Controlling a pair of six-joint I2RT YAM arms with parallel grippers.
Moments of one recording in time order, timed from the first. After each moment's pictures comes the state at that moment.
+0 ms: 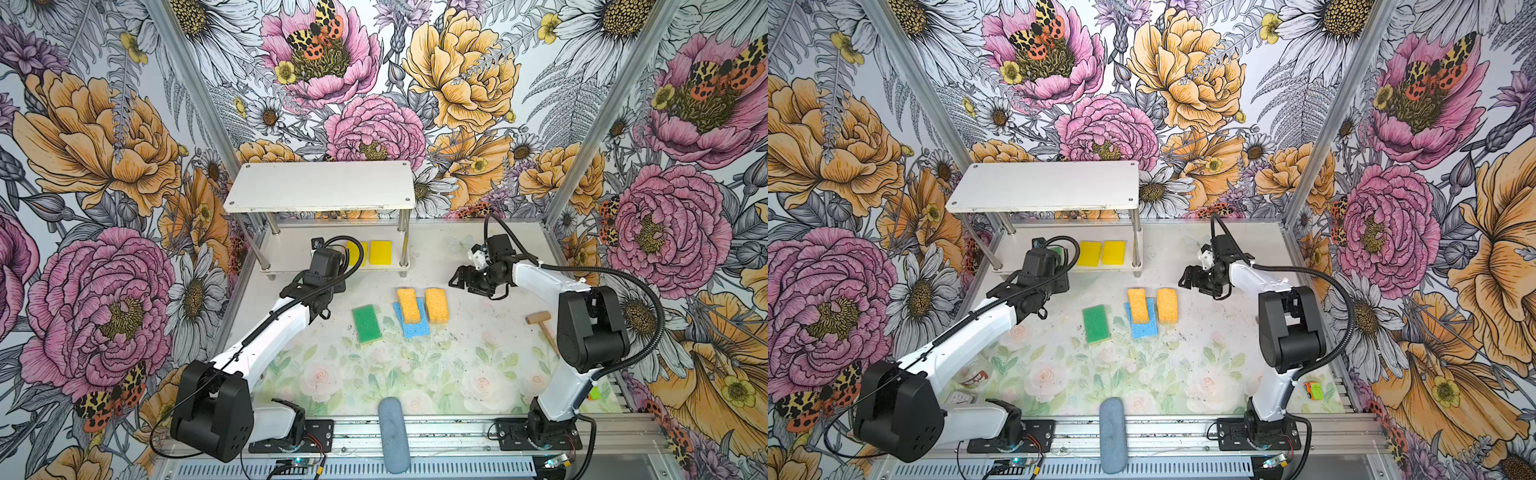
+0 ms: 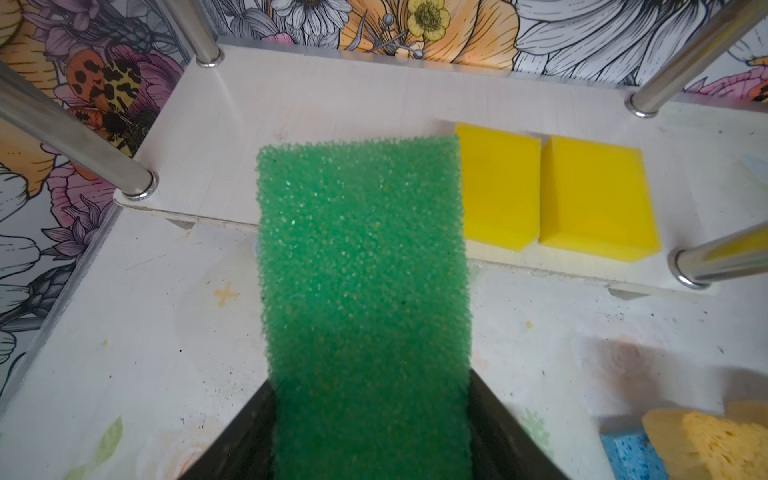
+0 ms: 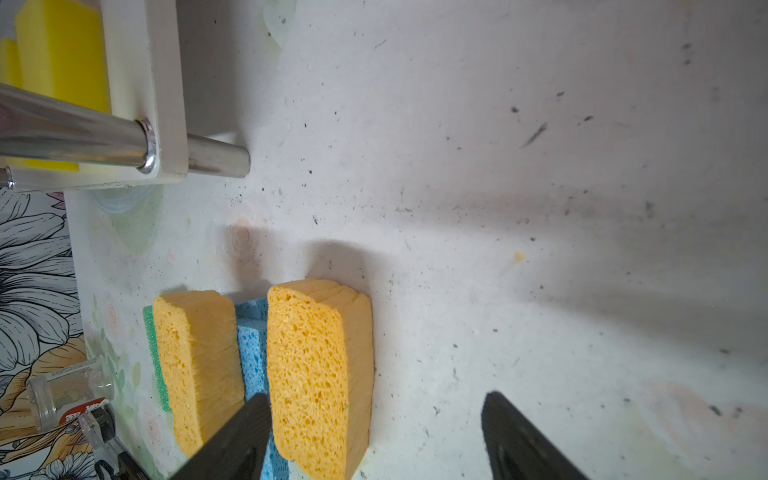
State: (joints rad) left arm -0.33 1.32 0.95 -0.37 -0.40 -0.34; right arm 0.16 1.79 1.22 -0.58 -0.48 0.30
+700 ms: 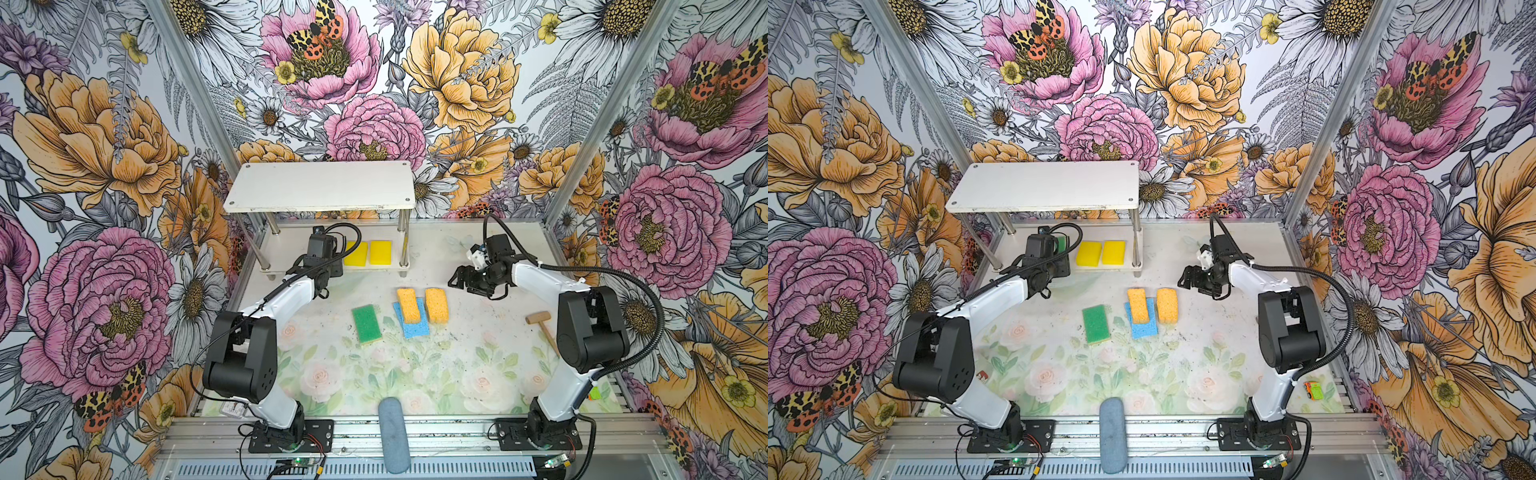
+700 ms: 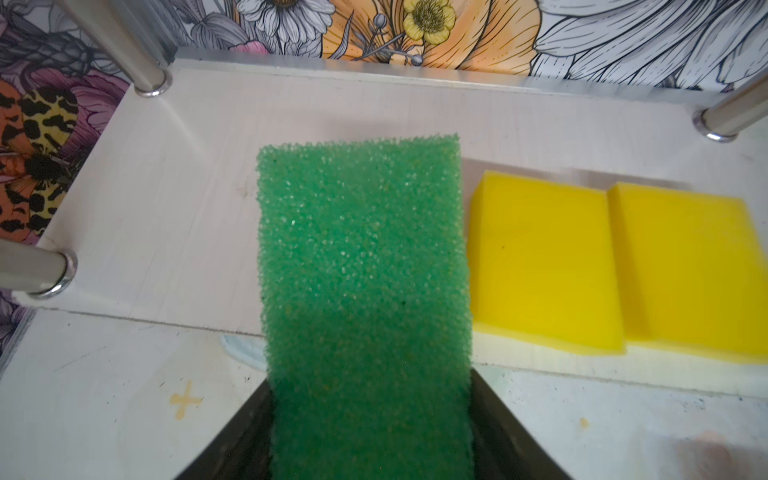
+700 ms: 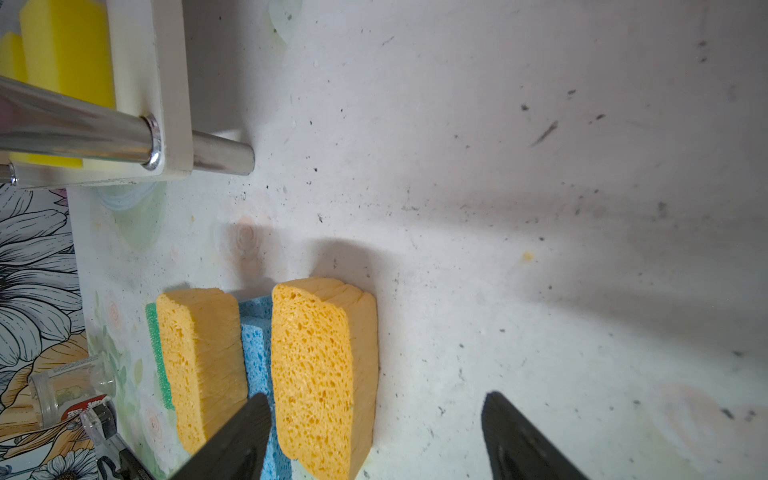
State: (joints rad) left arm -0.20 1.61 1.09 -0.19 -0.26 -0.21; right arm 0.16 1.79 1.22 -0.58 -0.49 0.30
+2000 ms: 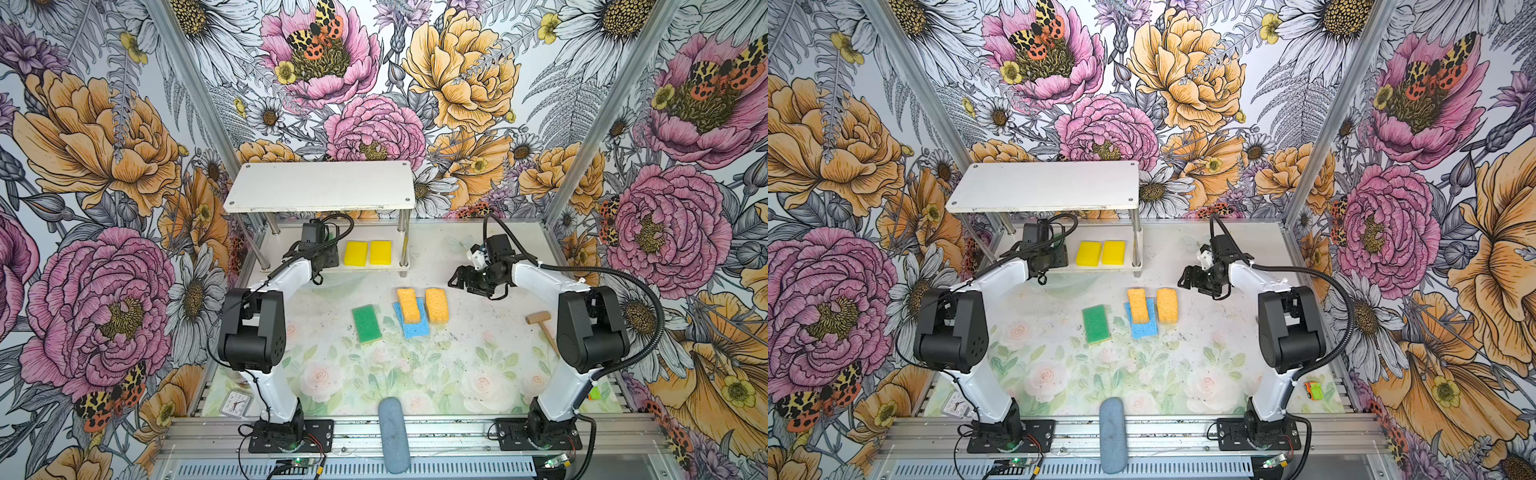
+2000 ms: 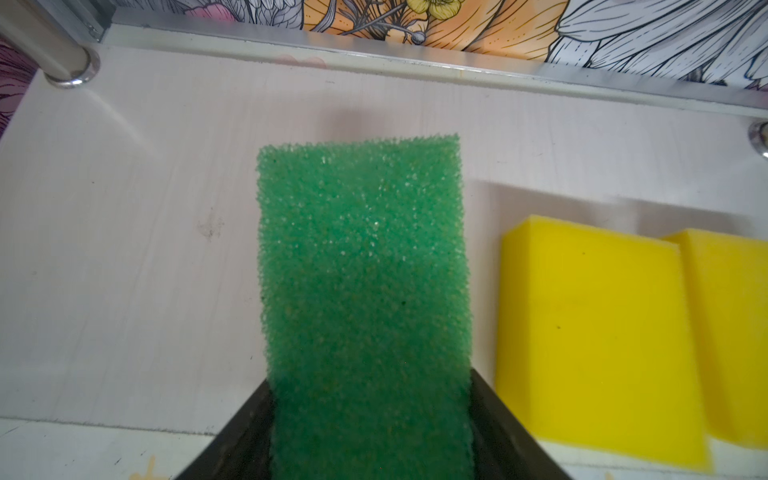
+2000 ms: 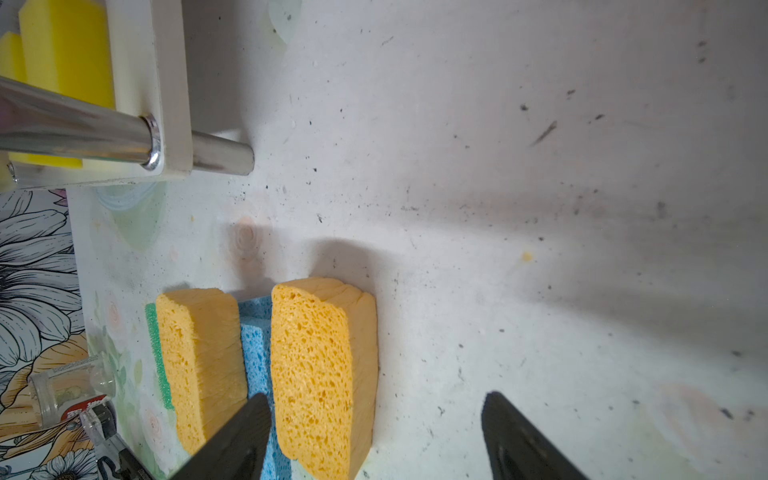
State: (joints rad) left arm -0.11 1.80 1.27 -0.26 -0.12 -0.19; right arm 0.16 1.79 1.22 -0.58 -0.49 0.30
